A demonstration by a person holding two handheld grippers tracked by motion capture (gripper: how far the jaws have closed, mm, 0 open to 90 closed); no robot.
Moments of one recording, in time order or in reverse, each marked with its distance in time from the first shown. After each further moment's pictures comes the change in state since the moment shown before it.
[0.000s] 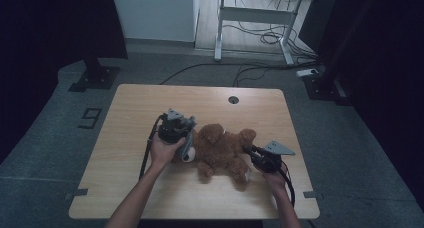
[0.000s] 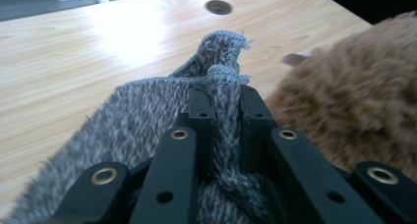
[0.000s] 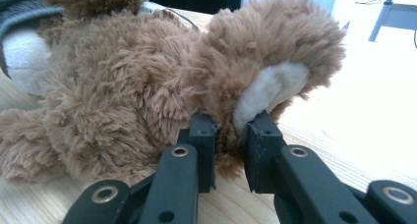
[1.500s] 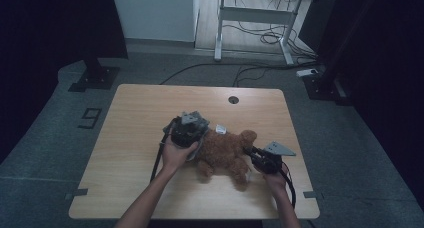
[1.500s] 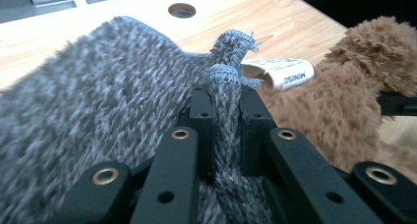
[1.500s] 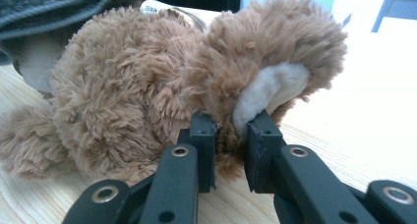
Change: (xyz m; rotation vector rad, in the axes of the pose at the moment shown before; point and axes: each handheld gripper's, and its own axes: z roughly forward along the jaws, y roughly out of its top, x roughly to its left) left arm -0.038 0.005 0.005 -0.009 -0.072 0.030; right arm 0.002 -0.001 -0.003 0.010 0.004 0.027
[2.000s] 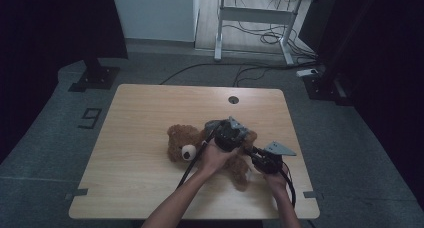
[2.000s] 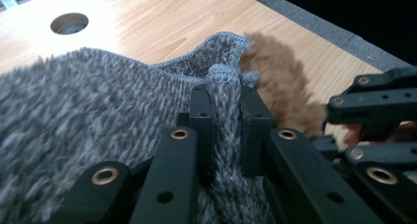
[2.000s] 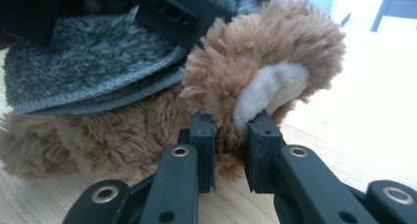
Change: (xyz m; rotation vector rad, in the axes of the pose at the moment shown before) left arm -0.103 0.032 0.077 0.092 -0.095 0.144; right arm -0.001 0.001 -0.001 0.009 -0.006 0.003
